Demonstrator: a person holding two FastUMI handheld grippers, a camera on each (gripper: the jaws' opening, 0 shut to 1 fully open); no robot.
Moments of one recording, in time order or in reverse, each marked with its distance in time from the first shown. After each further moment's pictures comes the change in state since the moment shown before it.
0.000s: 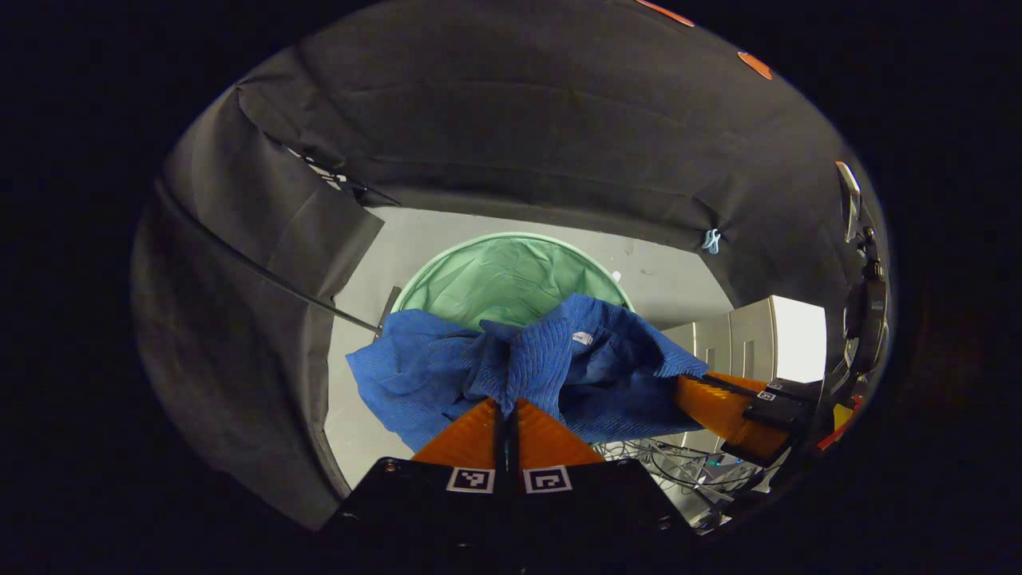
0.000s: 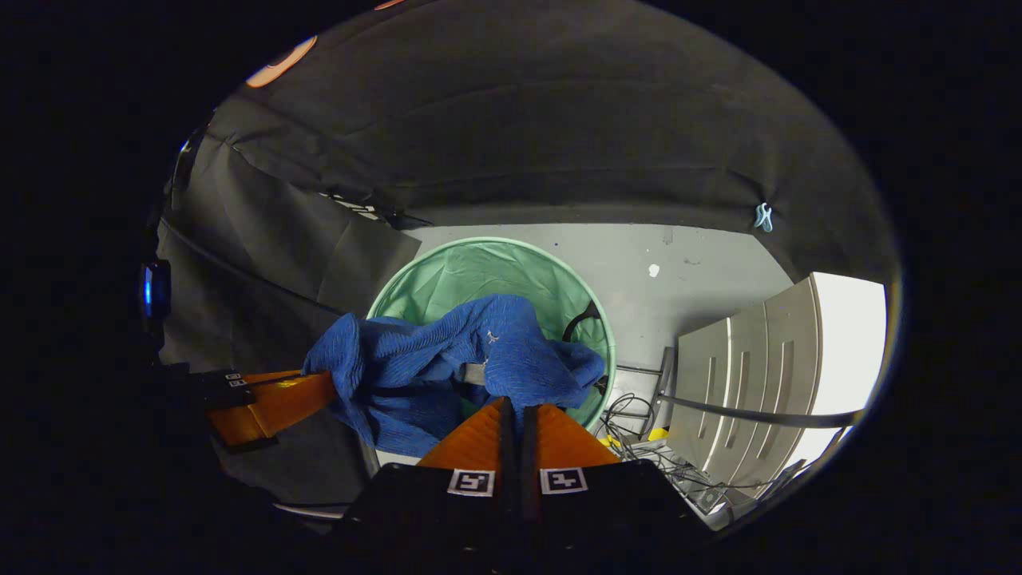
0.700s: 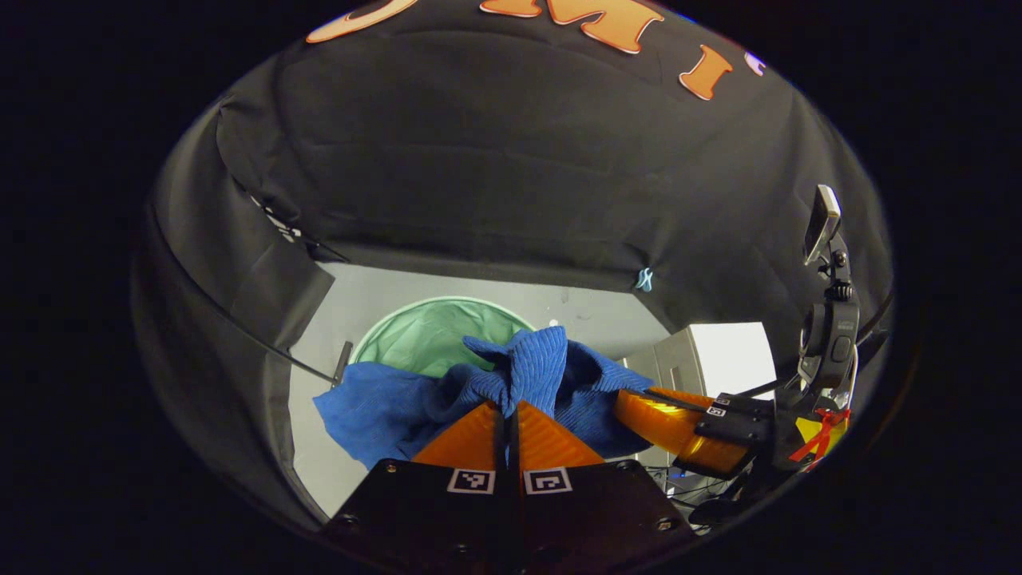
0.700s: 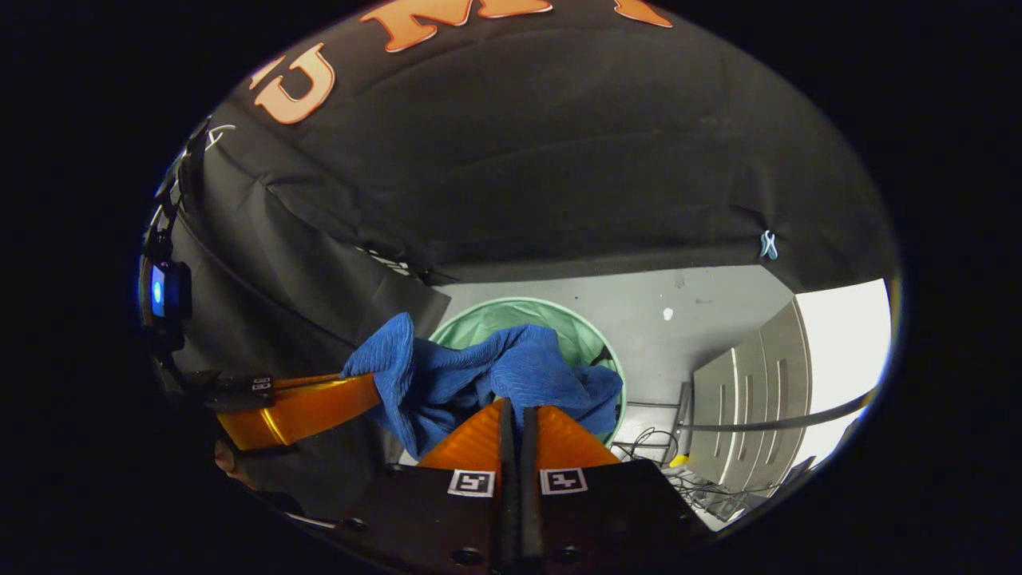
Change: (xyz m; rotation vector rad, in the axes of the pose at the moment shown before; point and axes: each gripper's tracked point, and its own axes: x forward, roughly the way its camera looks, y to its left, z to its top) left arm -0.025 -0.042 0.020 0.055 -0.207 -0.185; right arm -0.059 0.018 0.025 0.026 -0.198 0.084
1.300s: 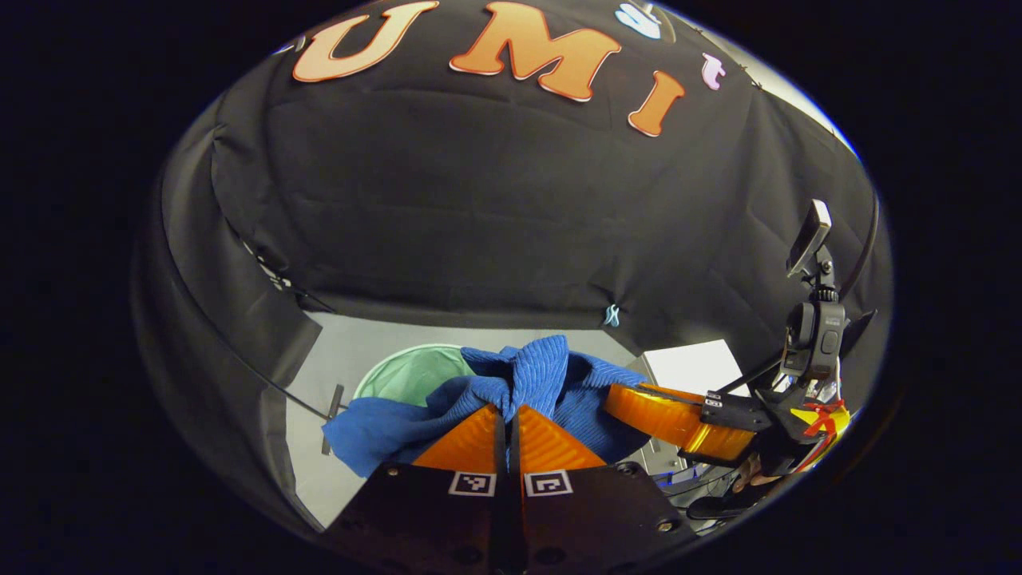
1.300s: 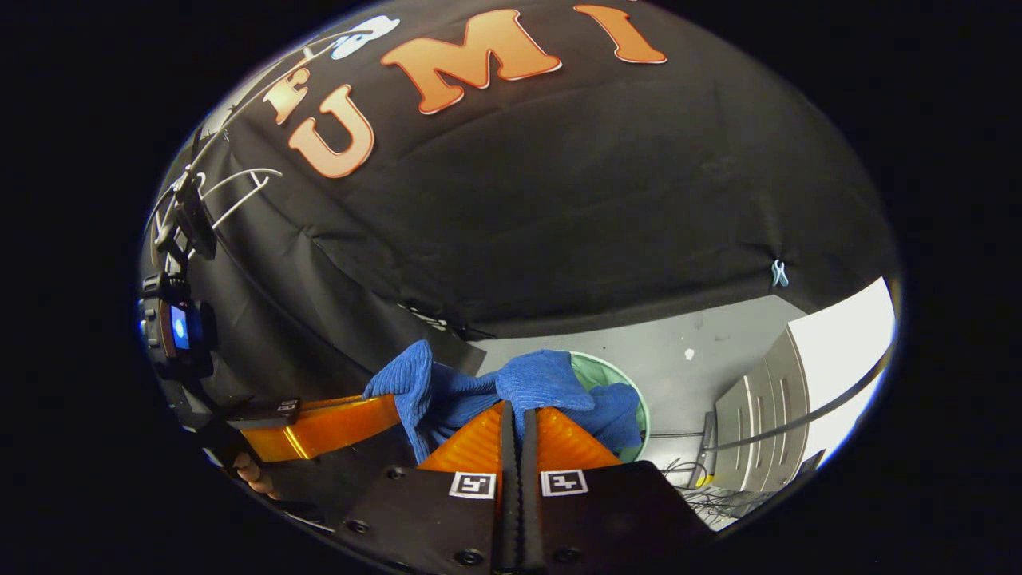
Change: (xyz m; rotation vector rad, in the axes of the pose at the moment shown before) left arm -0.064 -0.007 0.026 0.054 -0.199 -0.101; right arm -0.098 0.044 0.037 0.039 -0.234 0.101
